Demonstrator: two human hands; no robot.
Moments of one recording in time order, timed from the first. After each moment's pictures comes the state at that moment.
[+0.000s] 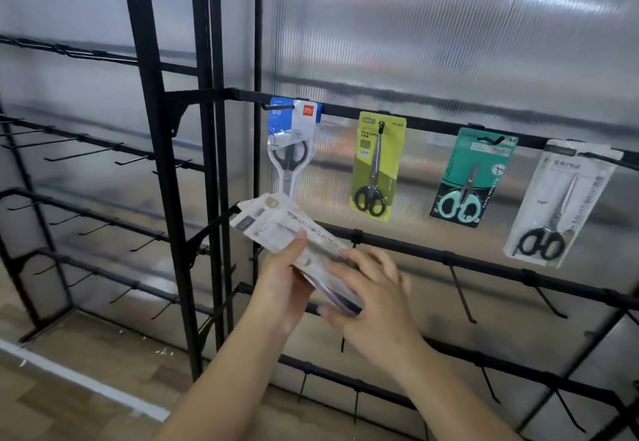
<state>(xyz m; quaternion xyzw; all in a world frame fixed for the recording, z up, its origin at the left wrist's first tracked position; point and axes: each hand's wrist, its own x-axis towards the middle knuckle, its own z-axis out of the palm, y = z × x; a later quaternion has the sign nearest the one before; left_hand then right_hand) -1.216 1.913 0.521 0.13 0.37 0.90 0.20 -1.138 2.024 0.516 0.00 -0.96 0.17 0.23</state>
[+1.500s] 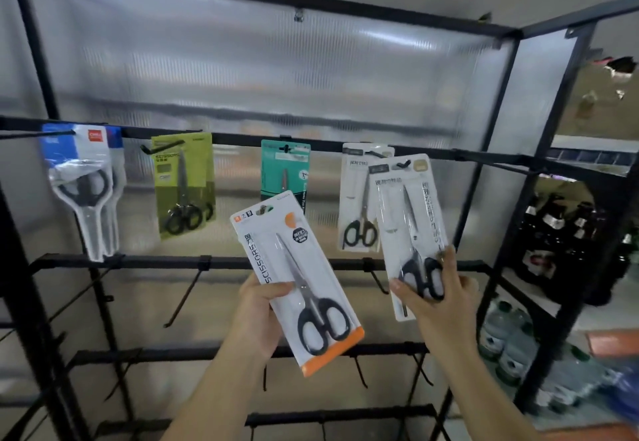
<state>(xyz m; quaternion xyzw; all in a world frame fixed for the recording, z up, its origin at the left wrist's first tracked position) -1.148 2.107 0.507 0.21 0.37 0.84 0.34 -0.982 2.262 0.516 -0.36 -0.74 0.35 0.45</state>
